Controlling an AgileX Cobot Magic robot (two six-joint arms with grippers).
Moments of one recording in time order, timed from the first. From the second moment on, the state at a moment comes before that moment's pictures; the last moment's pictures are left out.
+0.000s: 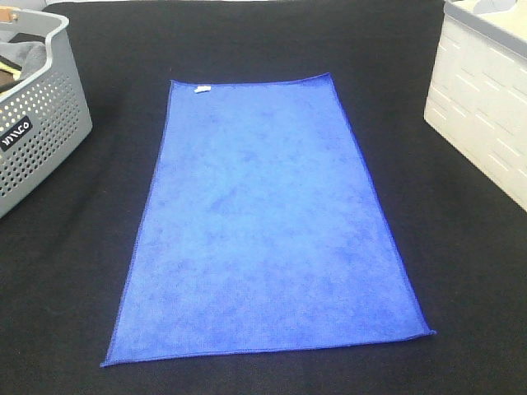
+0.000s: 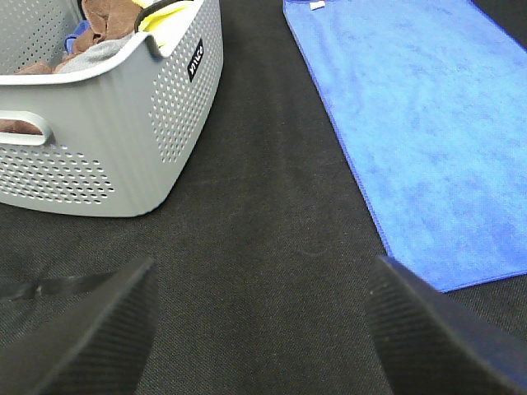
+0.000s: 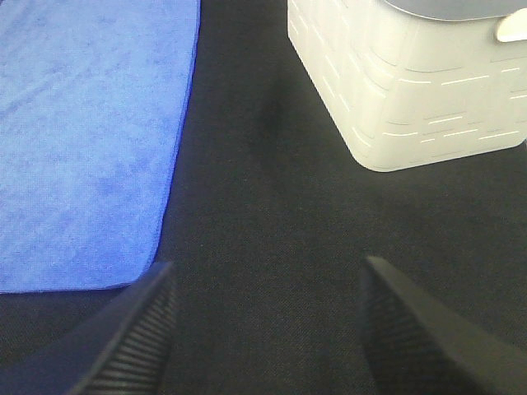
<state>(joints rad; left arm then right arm) -0.06 0.00 -0.50 -0.09 1.06 0.07 -0.01 0.00 -0.51 0.09 1.07 -0.08</state>
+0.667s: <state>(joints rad) -0.06 0.00 -0.50 -0.09 1.06 0.07 -0.01 0.00 -0.51 0.09 1.07 -0.08</state>
